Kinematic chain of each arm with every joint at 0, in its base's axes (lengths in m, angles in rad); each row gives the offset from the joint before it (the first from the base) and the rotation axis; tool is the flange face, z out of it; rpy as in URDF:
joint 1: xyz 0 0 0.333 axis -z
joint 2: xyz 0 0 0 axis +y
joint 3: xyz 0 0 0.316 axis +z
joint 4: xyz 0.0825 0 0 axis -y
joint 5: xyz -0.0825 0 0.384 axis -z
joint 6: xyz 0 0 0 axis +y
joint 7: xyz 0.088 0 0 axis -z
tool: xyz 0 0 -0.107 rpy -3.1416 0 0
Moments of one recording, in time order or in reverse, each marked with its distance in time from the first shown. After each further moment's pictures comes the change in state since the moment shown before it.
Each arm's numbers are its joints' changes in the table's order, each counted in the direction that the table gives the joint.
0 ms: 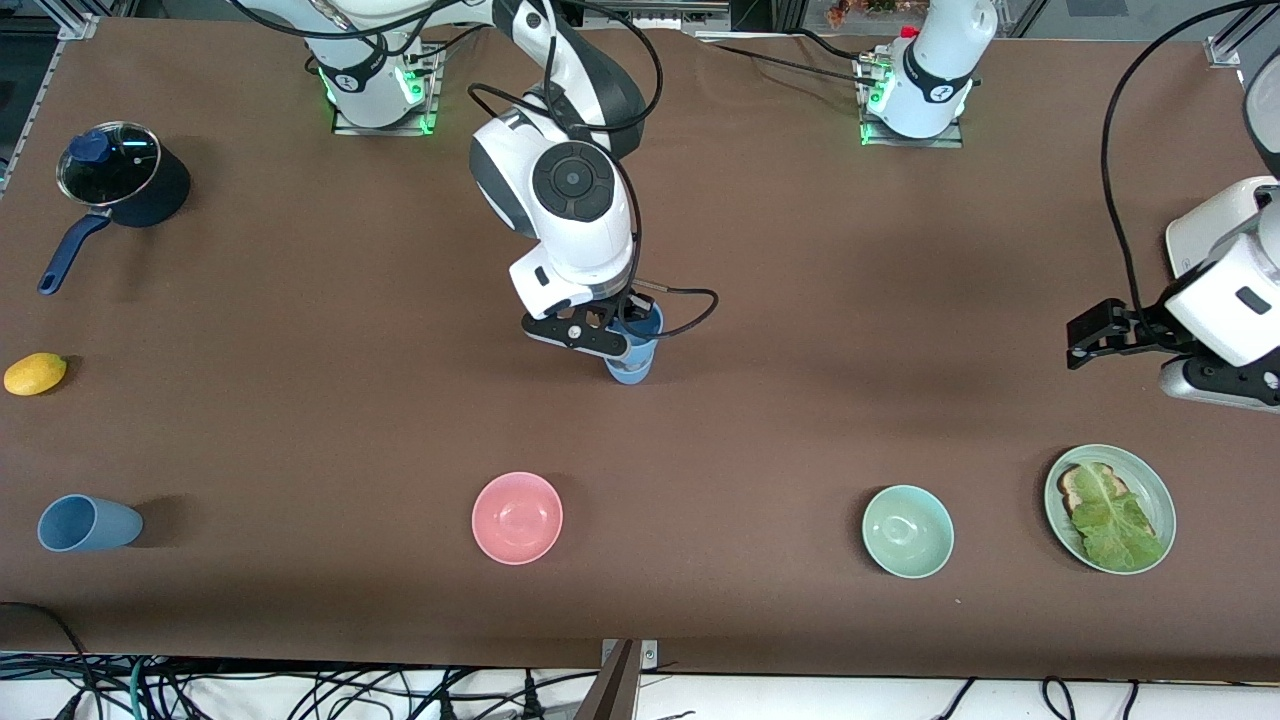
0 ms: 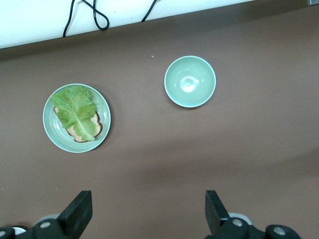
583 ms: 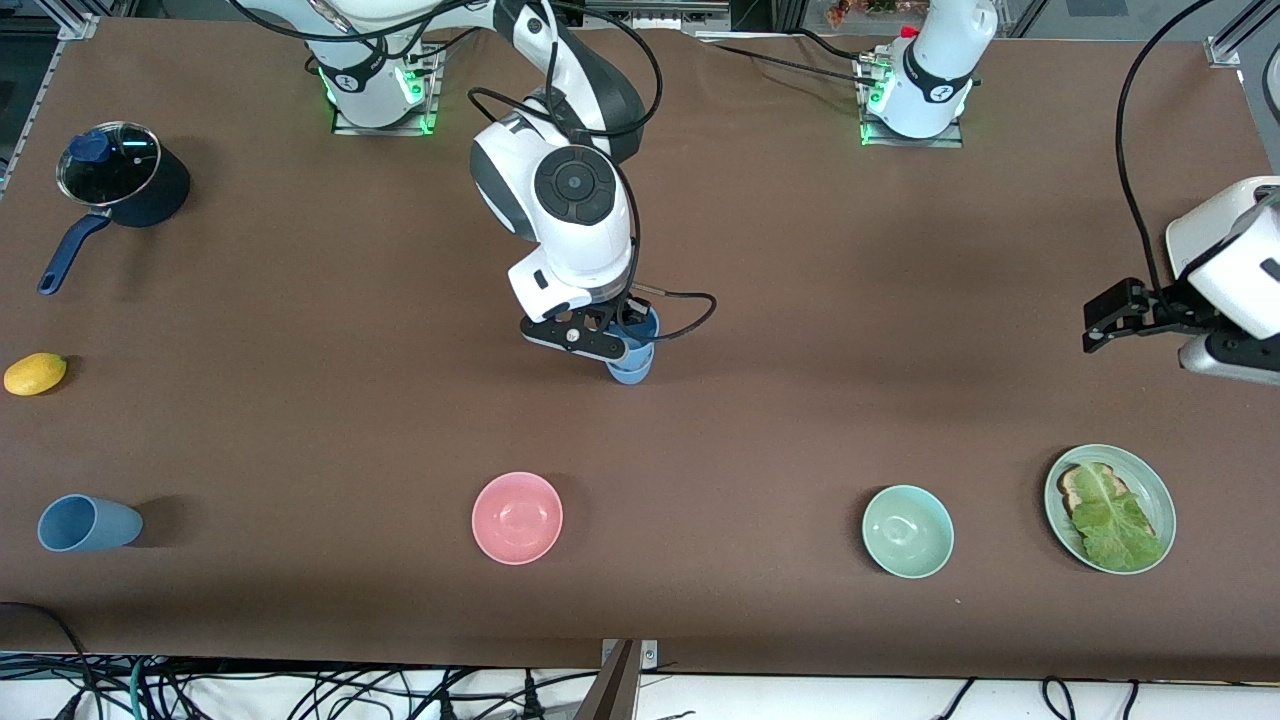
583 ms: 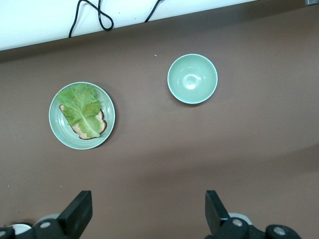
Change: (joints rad) left arm -0.011 -0.099 -0.002 -0.096 0.001 -0.034 0.008; right arm 0.000 0.002 -0.002 -0.003 0.010 -0.014 0.000
